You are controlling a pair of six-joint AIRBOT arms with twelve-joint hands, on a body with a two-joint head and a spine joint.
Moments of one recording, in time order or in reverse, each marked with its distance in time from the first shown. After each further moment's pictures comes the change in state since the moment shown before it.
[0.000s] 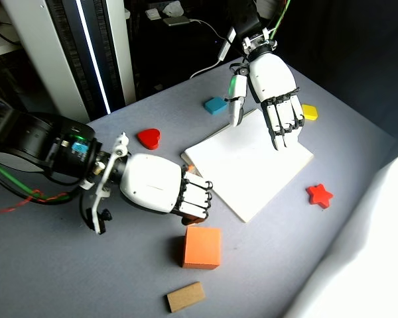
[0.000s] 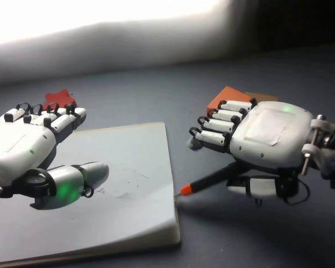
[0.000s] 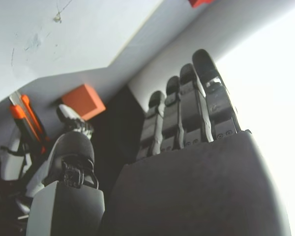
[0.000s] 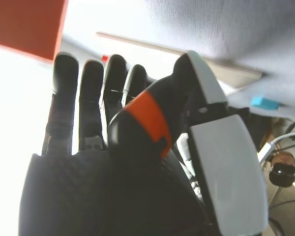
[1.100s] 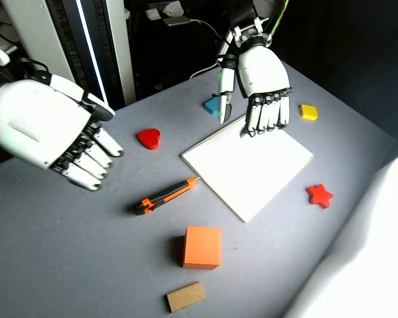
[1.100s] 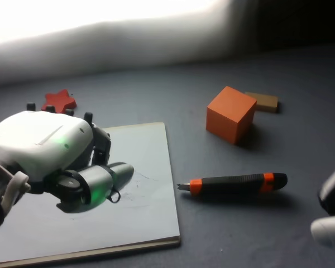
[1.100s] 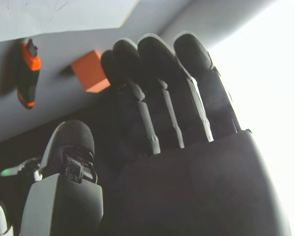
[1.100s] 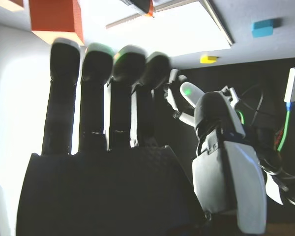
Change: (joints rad) left arm -0.129 0.000 -0.073 -0.003 0.078 0.089; right arm -0.003 0.650 -0.520 0.424 -0.212 0.007
